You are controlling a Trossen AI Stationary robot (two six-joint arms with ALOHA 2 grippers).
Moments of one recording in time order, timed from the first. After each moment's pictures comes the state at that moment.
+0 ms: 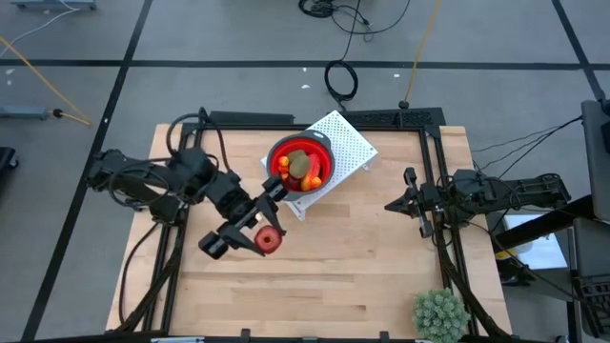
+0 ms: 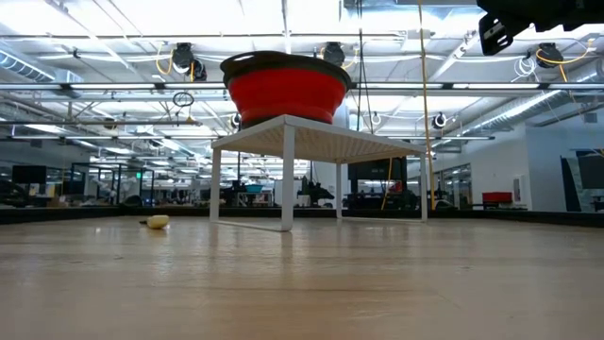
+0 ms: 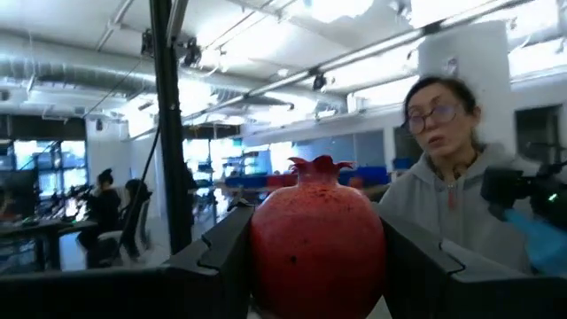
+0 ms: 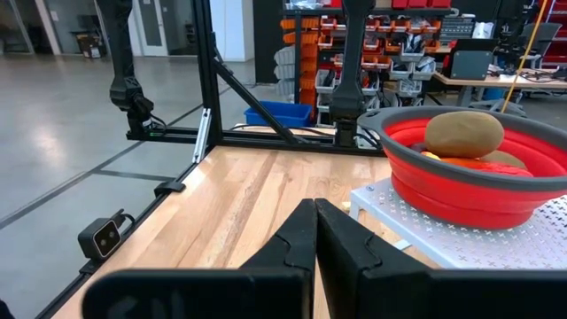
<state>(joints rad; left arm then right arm) -0.22 1.39 1.39 0.47 0.58 -0.13 0.11 0.40 0.44 -0.11 -0.08 0.01</state>
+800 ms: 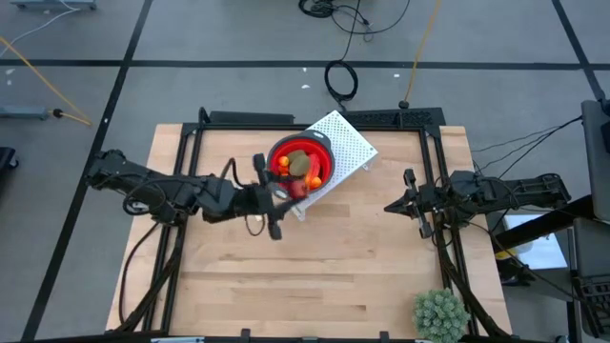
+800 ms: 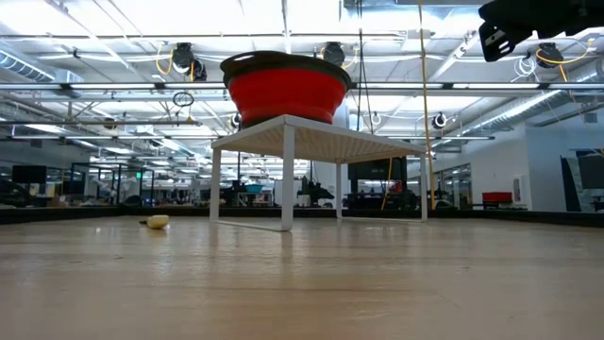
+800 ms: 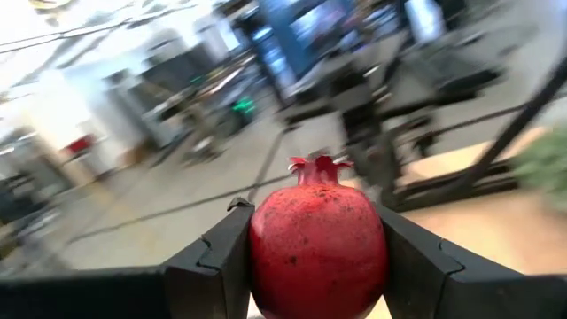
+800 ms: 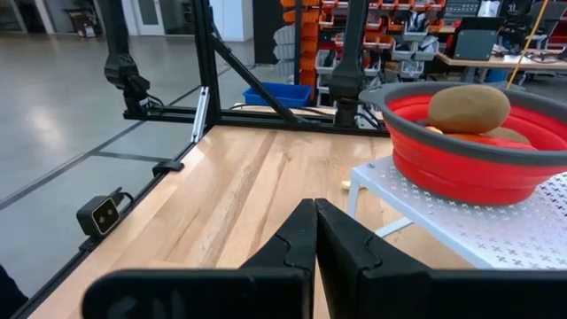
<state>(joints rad) -0.33 1.39 1.38 -0.08 -0.59 0.40 0.11 0.40 0.44 -0.17 -0.08 0.00</state>
